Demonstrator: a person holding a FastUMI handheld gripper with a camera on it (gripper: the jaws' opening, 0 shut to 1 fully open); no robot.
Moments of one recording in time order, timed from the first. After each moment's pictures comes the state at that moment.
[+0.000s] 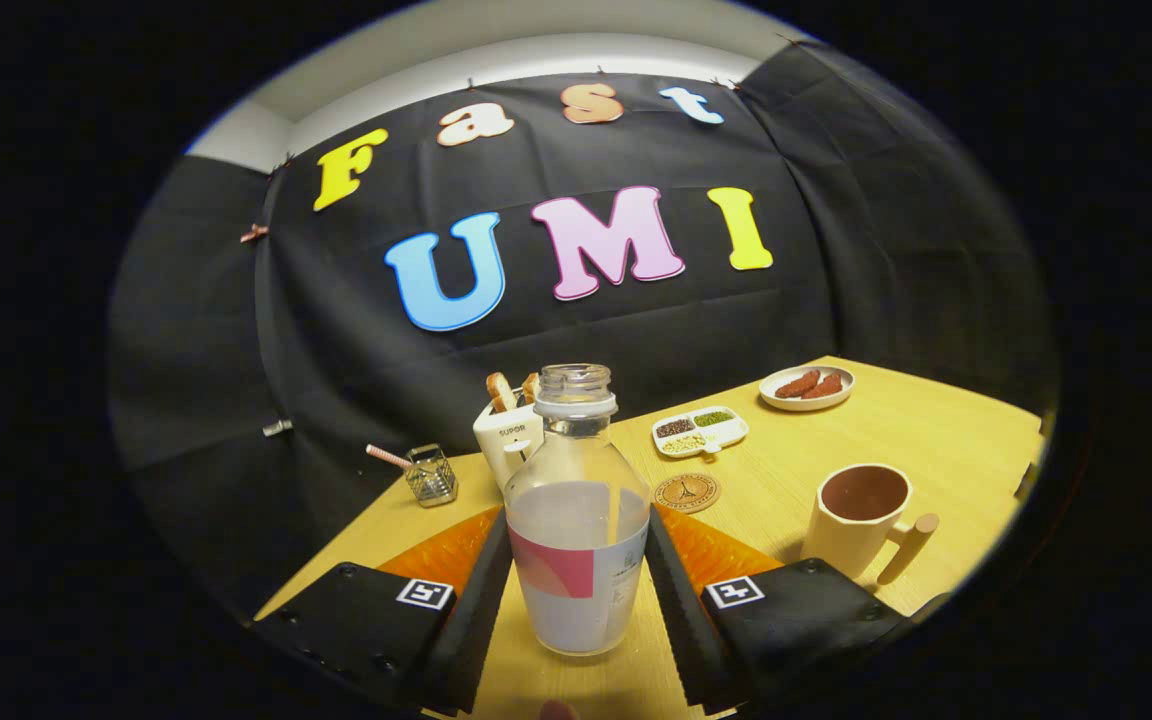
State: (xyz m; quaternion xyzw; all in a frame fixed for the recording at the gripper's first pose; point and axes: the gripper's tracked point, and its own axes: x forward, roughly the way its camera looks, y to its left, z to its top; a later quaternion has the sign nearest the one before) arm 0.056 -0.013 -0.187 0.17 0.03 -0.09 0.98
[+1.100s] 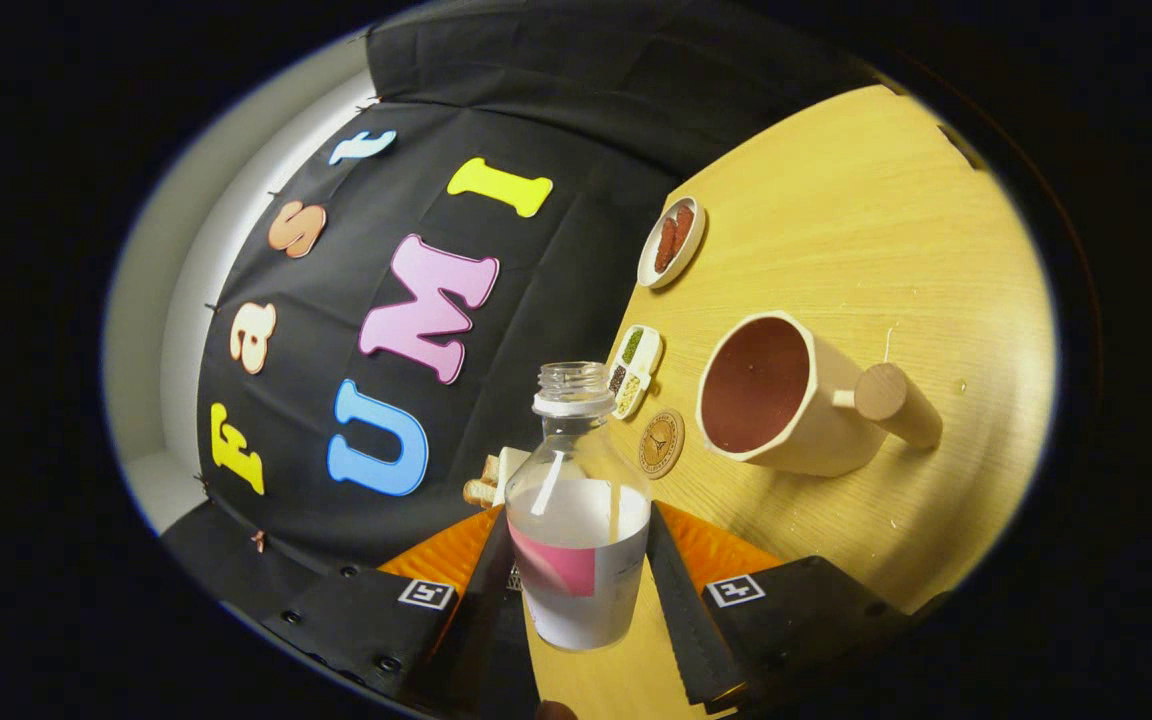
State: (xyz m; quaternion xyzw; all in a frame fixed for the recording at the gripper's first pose) arm 0.053 -0.099 -0.222 0.58 0.02 -0.13 0.80
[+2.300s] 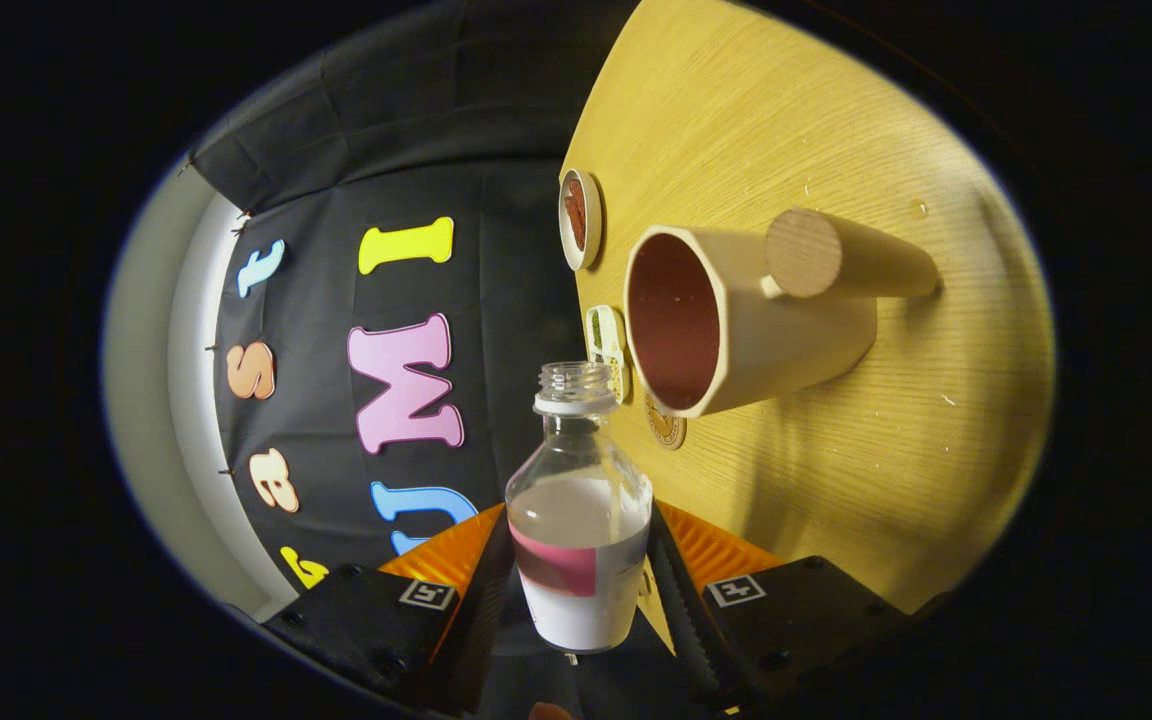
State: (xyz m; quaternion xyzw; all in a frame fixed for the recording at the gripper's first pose) arm 0.068 -0.102 -0.230 0.75 -0.01 -0.13 0.65
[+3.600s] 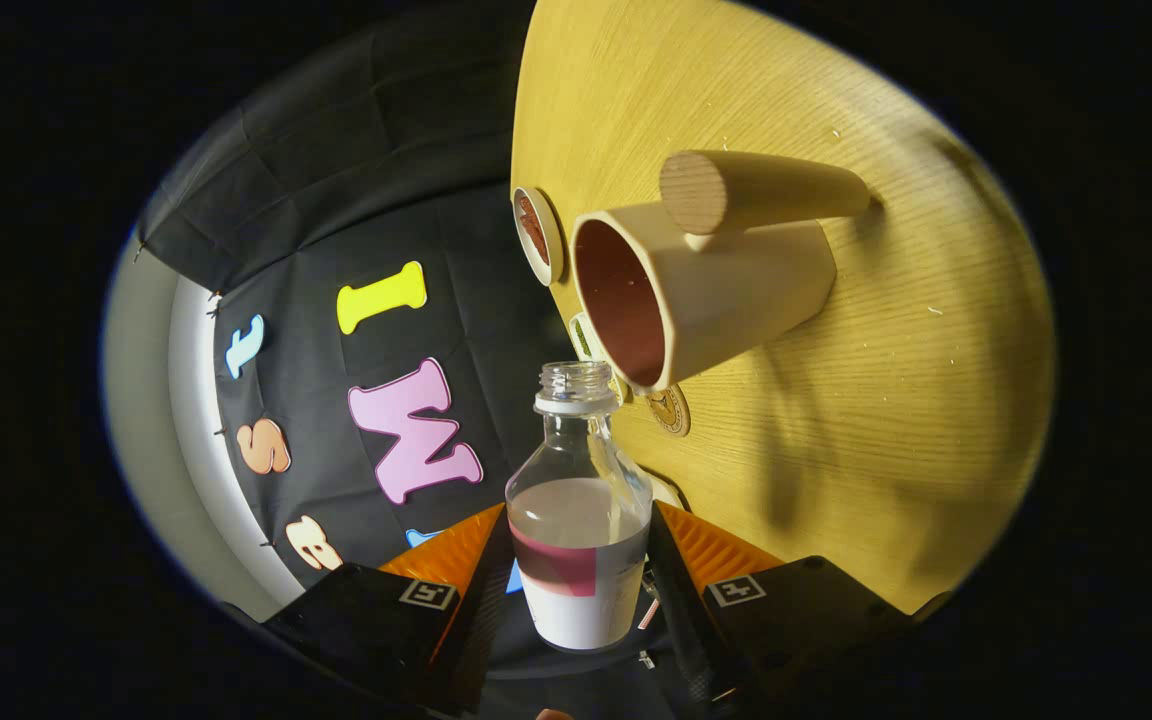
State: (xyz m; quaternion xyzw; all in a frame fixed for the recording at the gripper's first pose) arm 0.062 -0.104 -0.226 0.82 -0.04 -0.16 0.55
